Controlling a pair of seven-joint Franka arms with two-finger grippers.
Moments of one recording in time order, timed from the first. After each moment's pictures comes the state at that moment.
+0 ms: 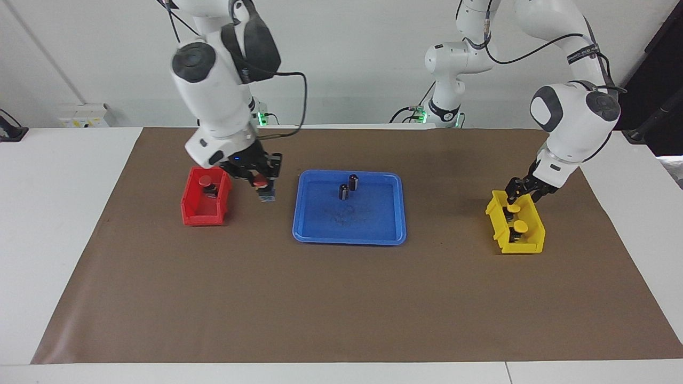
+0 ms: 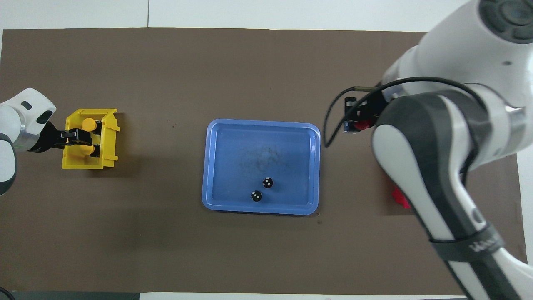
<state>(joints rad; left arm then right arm) -0.01 0.03 0.05 -2.12 -0.02 2.17 0.04 0.32 0.26 0.07 -1.51 0.10 1.74 0.46</state>
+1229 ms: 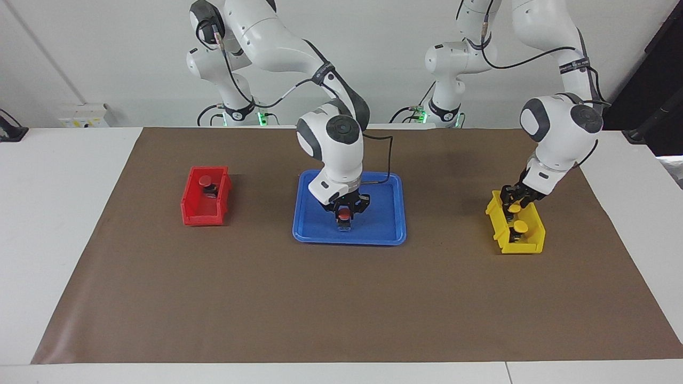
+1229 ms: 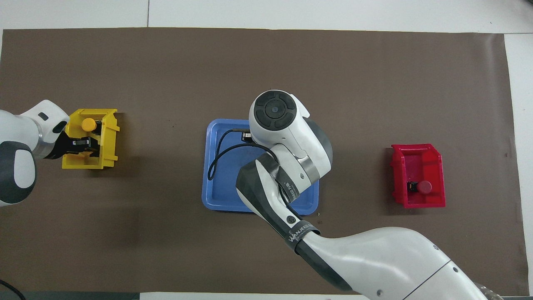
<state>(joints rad) 0.00 0.05 0.05 -2.20 -0.02 2.27 0.04 0.55 0.48 0.07 -1.61 -0.01 2.11 0.71</state>
